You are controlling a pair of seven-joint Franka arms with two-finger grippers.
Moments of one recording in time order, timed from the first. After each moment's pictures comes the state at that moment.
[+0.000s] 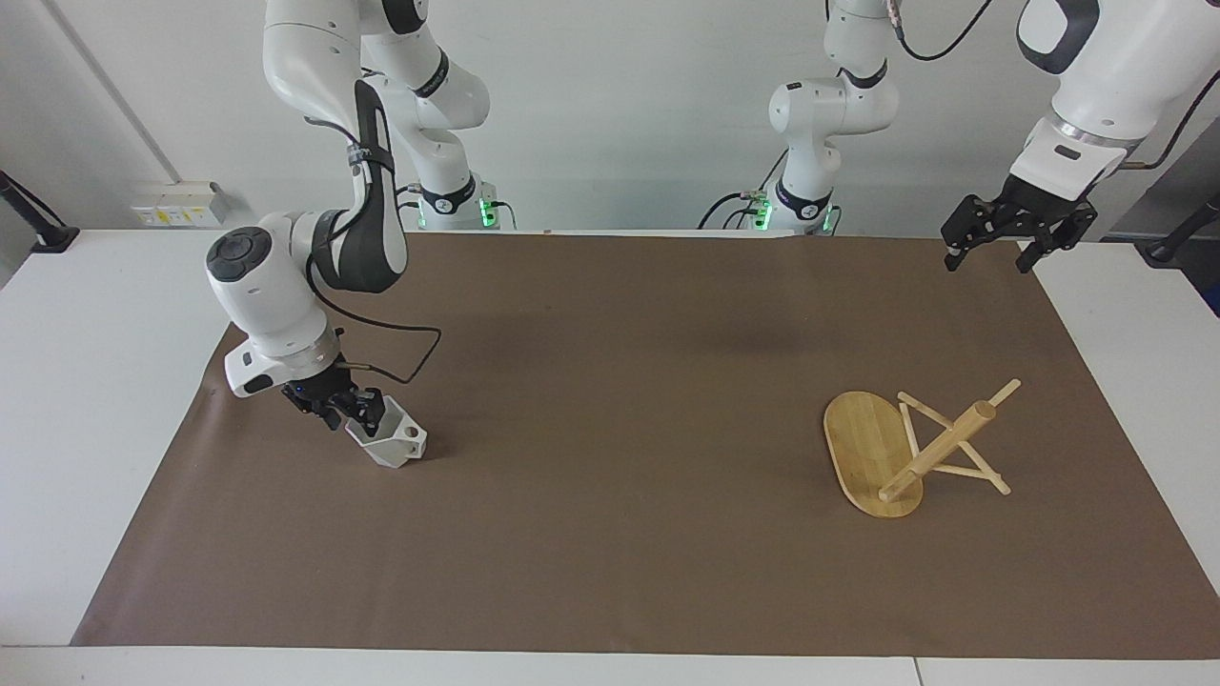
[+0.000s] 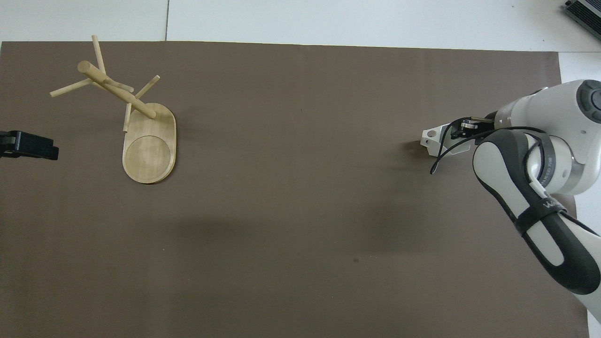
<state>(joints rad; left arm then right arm) 0.02 -0.05 -0.04 -1.63 -0.01 1.61 0.07 -0.07 0.29 0.02 -1.87 0.05 2.25 0.16</state>
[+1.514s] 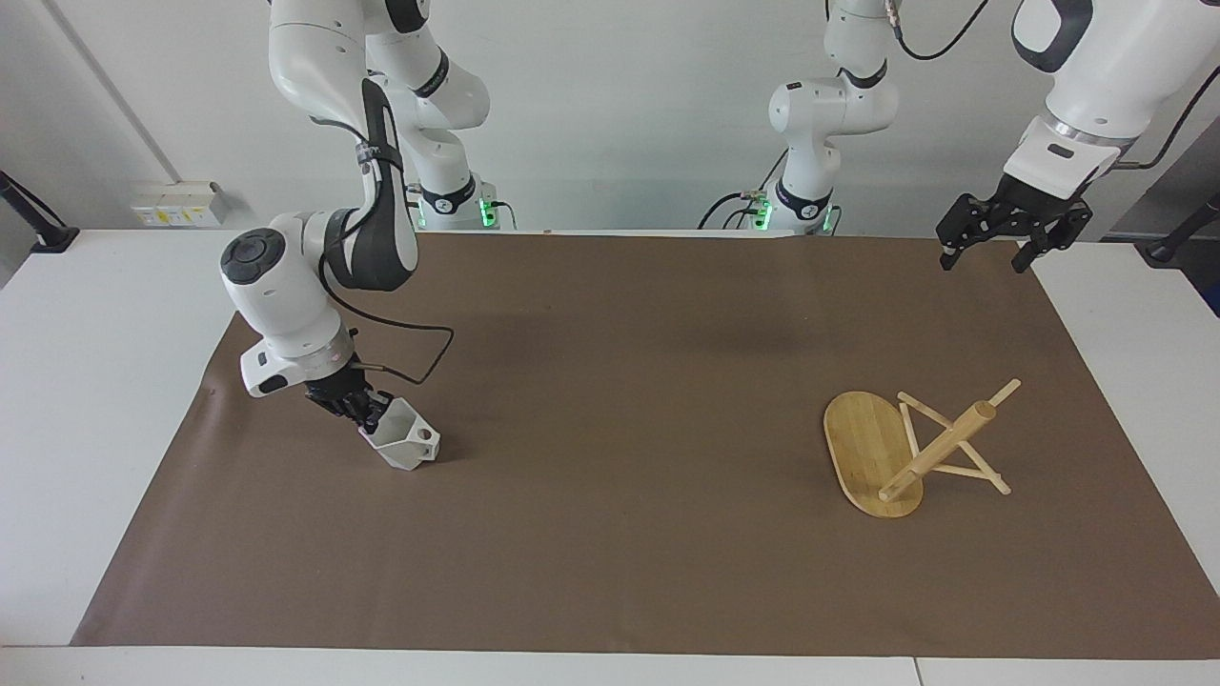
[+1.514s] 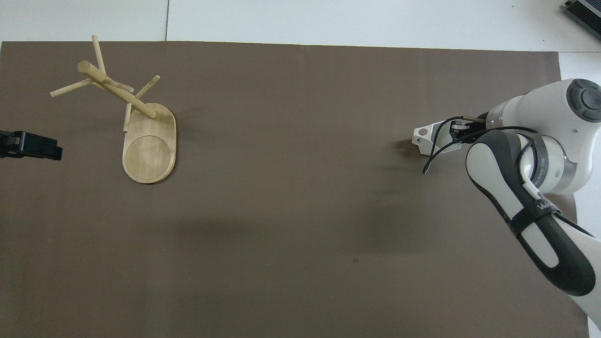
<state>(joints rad) 0.02 -0.06 -0.05 -1.63 -0.01 1.61 0.07 -0.07 0.29 0.05 -1.86 0.05 2.22 0.19</state>
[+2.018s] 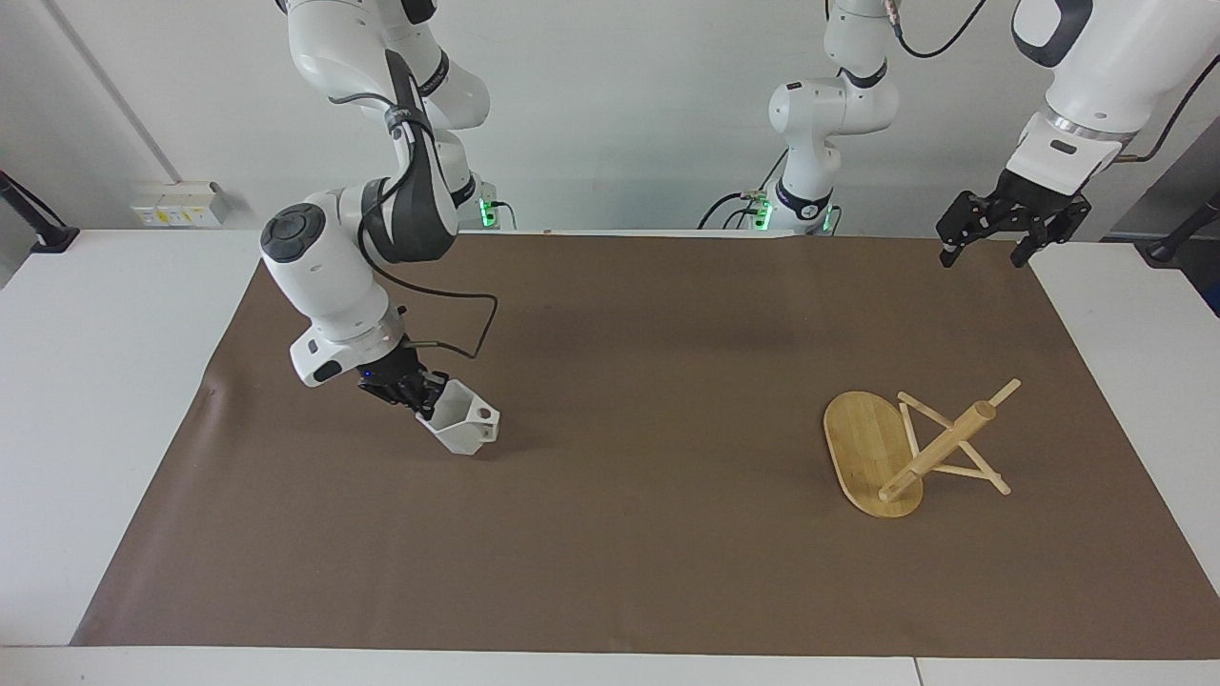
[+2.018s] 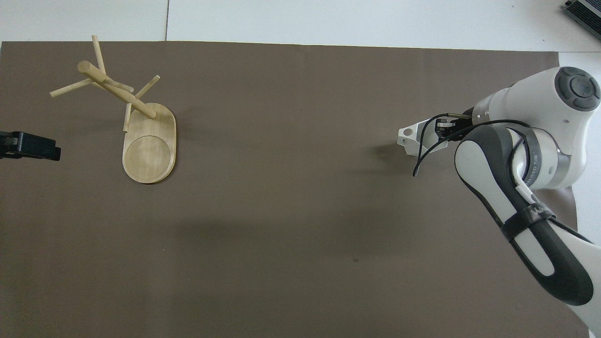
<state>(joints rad) 0.02 -0.06 -0.05 -1.63 -0.01 1.58 -0.04 -0.06 0.27 0.21 -1.78 0.24 2.14 0.22</state>
